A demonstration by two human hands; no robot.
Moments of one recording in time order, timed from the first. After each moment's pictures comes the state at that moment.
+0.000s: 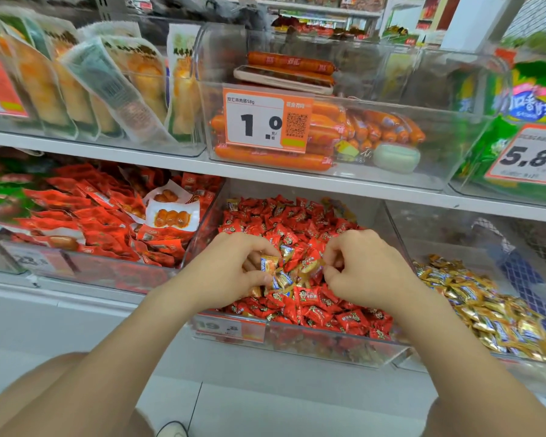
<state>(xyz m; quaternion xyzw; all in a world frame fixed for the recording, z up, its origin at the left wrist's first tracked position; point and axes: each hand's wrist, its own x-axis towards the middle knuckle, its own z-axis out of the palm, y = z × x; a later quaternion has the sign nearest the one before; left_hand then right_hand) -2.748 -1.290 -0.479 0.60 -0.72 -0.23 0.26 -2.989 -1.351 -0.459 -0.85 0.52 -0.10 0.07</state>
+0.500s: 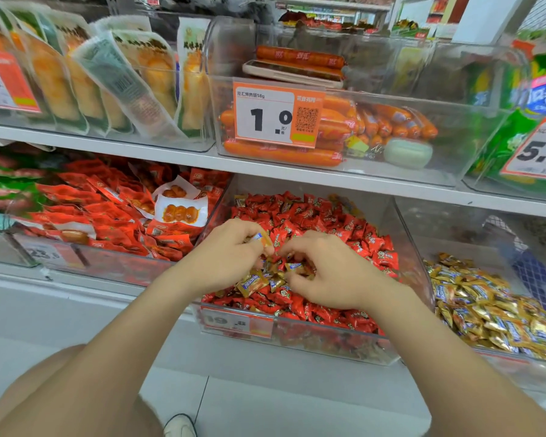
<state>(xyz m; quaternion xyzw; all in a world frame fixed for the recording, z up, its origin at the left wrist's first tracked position) -2.744 -1.291 -0.466 0.66 -0.63 -0.29 0.30 -2.953 -1.363 -0.490 -0.92 0.34 -0.12 0.13</state>
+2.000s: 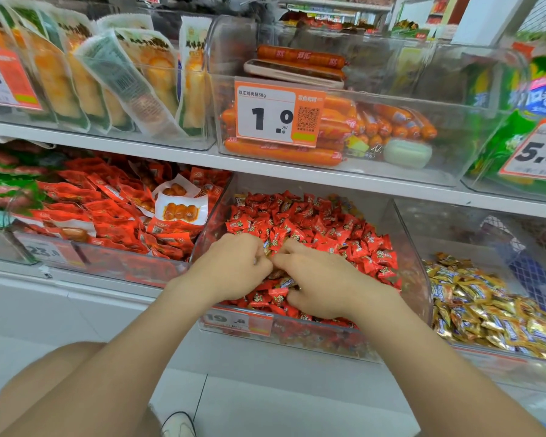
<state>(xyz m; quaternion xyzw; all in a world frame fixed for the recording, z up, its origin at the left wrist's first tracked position) -2.753 -1.292 -0.481 0.70 -0.66 -0.19 0.18 -2.935 -1.346 -0.486 -0.94 0.33 0.03 0.07</state>
